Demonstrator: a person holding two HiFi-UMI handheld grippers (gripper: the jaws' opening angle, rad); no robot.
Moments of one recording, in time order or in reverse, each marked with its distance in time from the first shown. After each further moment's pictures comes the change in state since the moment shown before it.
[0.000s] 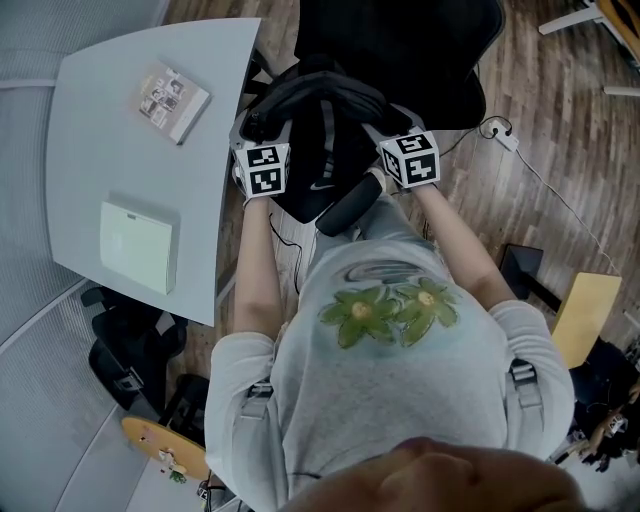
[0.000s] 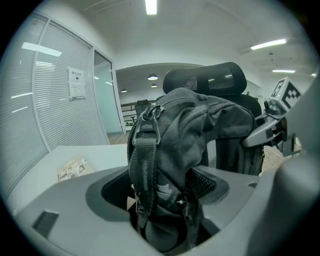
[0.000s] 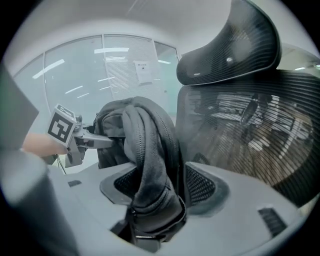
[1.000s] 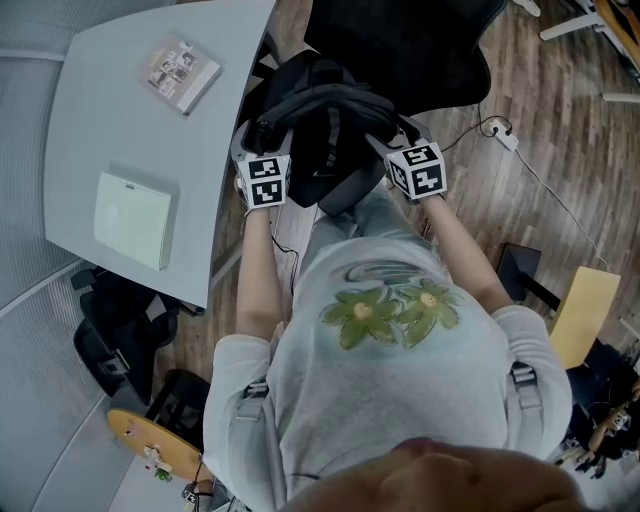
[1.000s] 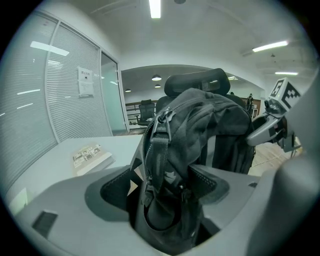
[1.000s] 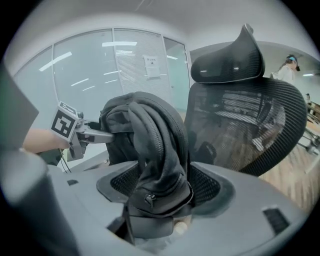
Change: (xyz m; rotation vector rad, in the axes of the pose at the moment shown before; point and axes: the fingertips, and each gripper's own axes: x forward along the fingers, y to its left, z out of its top) left arm -0.078 -0.009 -0.058 -0.041 -0.002 0.017; right arm -0.049 0.051 -0.055 -0.061 0.056 0.026
